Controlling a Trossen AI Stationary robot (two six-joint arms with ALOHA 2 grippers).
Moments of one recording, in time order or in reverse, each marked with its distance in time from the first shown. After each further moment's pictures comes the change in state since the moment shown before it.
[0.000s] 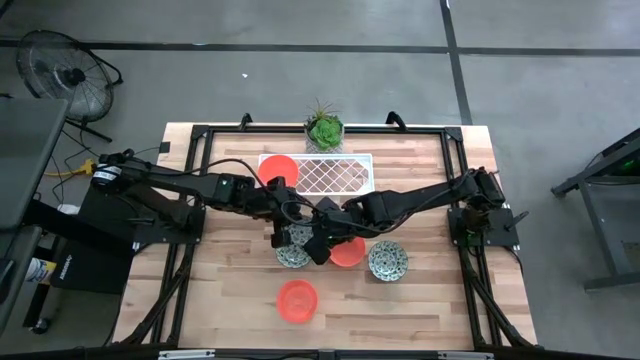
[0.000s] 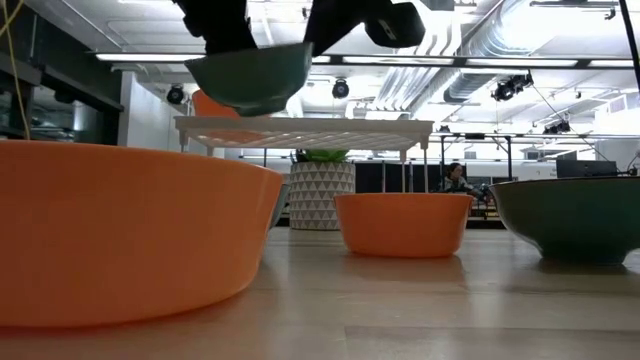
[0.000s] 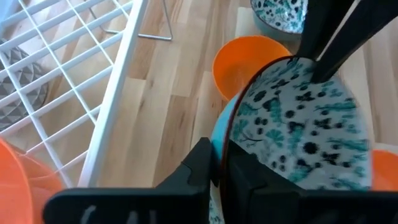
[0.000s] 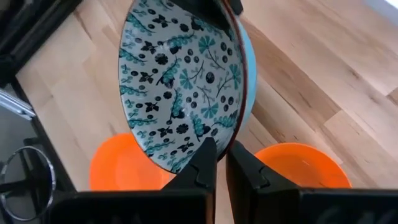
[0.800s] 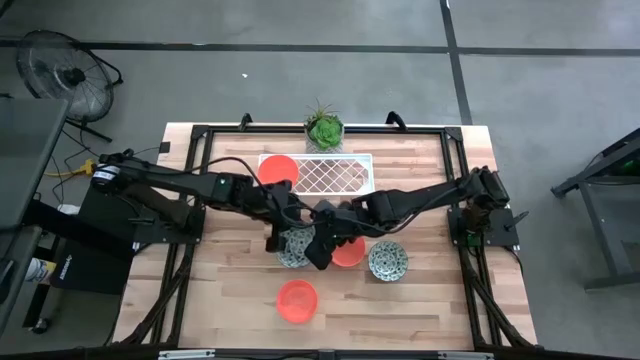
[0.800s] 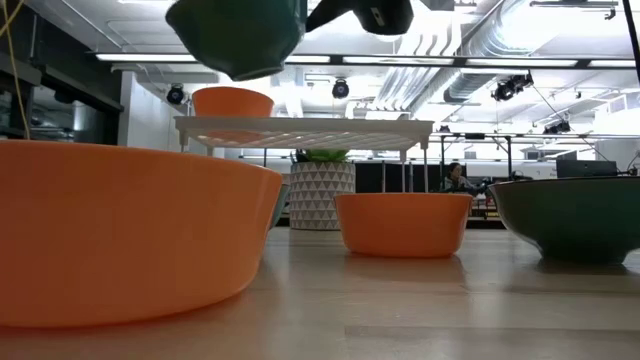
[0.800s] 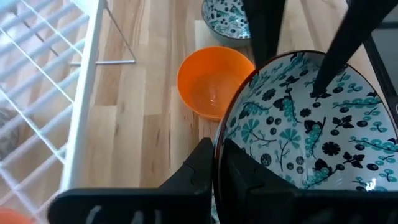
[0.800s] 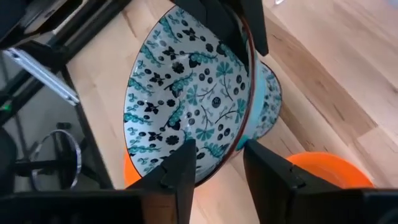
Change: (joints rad) left arm -0.001 0.000 0.055 -0.001 0.084 0.147; right arm -0.012 -0.025 0.000 0.087 -0.076 -0.069
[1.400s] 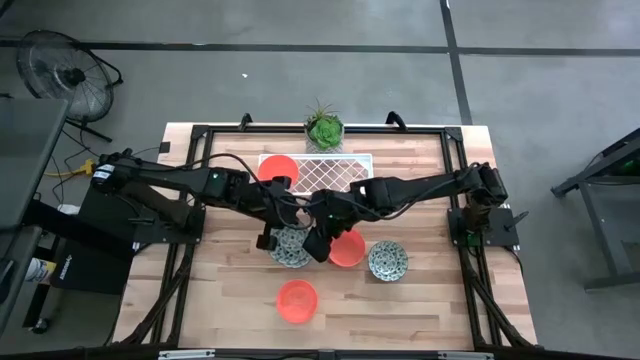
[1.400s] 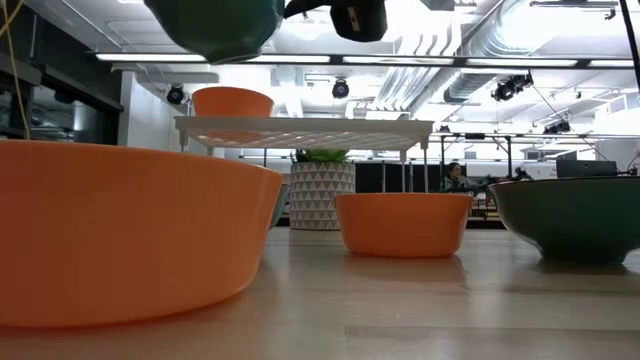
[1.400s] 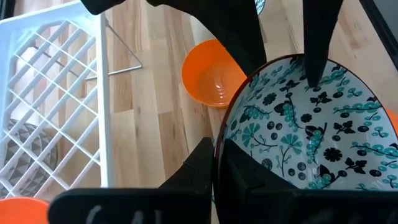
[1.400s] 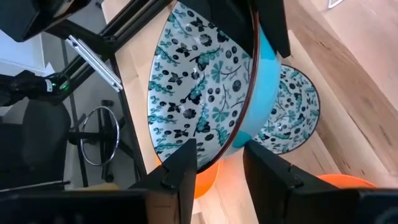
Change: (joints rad) left arm 0.000 0.001 0.115 -0.160 -0.036 0.170; right arm -0.061 0.000 0.000 0.094 -0.222 -0.108
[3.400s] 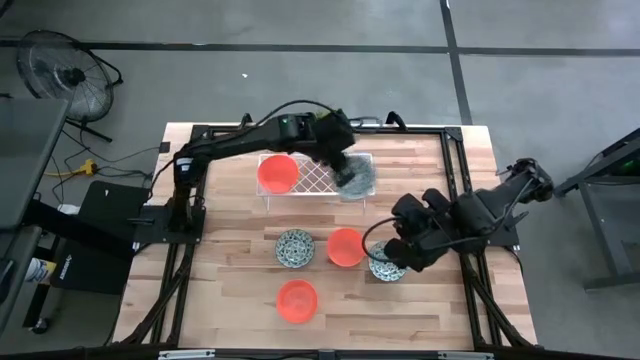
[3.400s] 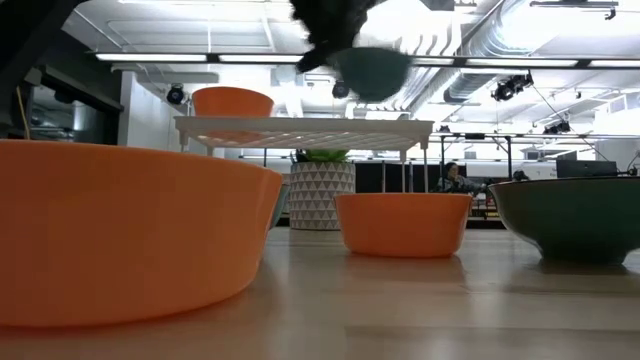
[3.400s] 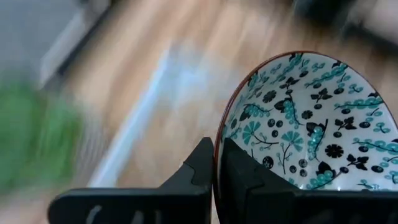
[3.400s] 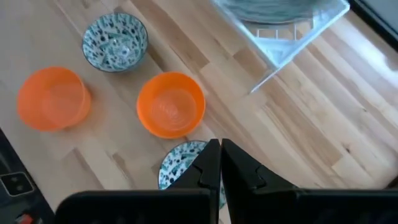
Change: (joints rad) left arm 0.376 0.604 0.779 -0.294 0.091 -0.354; right arm 0.395 -0.339 -0.001 -0.863 0.624 0.421
